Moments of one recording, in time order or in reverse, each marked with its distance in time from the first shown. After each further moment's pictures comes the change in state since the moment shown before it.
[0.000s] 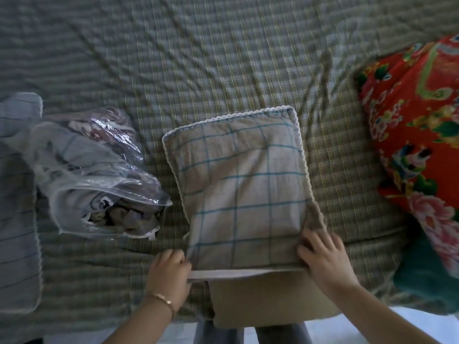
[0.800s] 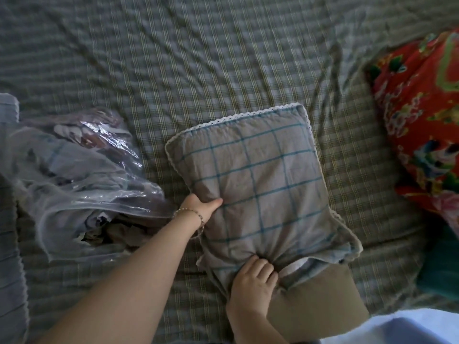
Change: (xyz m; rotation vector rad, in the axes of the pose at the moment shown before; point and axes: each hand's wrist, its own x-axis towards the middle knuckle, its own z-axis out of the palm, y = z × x) left_hand 0.135 -0.058 -0.016 -0.973 -0.142 -0.840; right_hand 0.049 -0.213 0.067 0.165 -0.551 0.680
